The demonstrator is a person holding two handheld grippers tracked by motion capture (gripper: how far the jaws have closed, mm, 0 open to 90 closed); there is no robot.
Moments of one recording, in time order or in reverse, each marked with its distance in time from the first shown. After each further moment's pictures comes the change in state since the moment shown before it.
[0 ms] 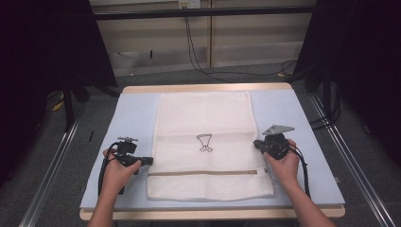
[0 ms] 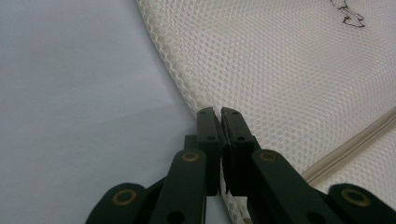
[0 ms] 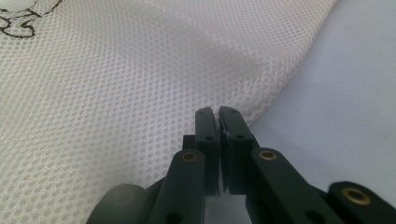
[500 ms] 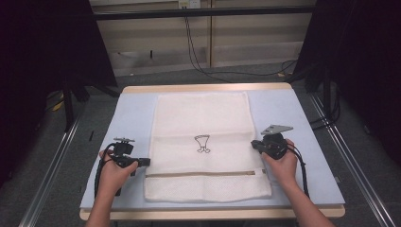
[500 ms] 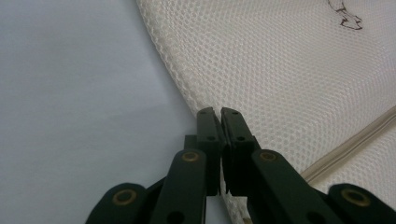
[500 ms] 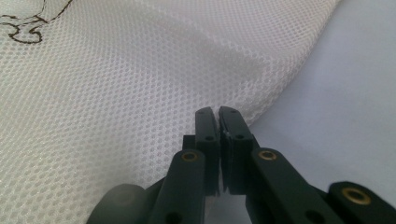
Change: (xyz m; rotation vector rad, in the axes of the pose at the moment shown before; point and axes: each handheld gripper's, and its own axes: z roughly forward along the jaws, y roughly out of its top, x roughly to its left) left arm 0.003 -0.004 -0.010 -0.003 0.019 -0.010; right arm 0.005 0.003 0.002 -0.001 0.035 0.014
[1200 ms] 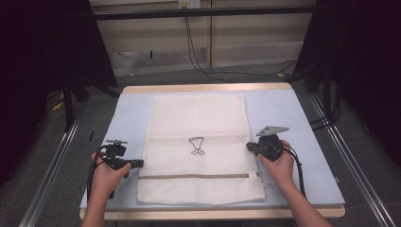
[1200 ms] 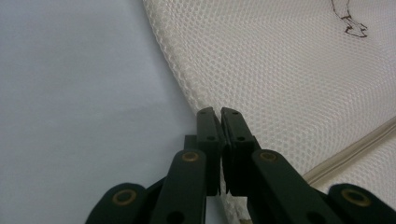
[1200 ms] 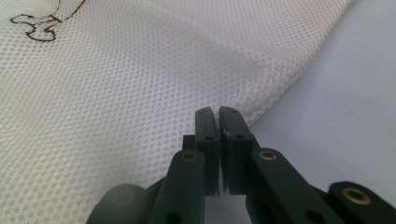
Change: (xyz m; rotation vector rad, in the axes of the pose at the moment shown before) left arm 0.010 -0.008 -0.014 0.006 0.023 -0.016; right arm 0.013 0.004 0.000 0.006 0.047 -0.009
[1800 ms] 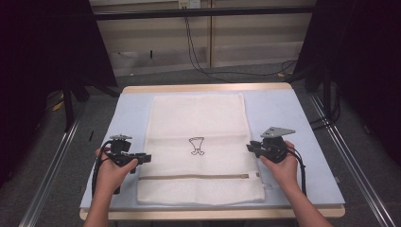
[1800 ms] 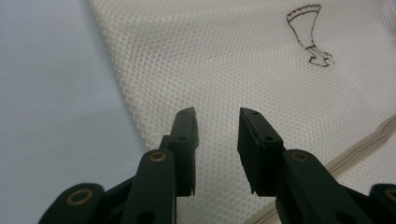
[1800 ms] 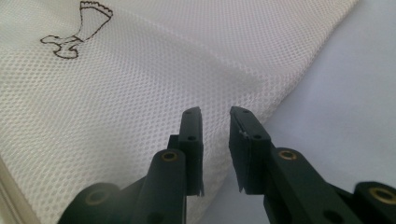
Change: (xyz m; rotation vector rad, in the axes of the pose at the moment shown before) left arm -0.023 0.017 0.001 -0.075 -0.025 0.042; right arm 0.004 -0.003 -0.016 -0.082 0.013 -0.006
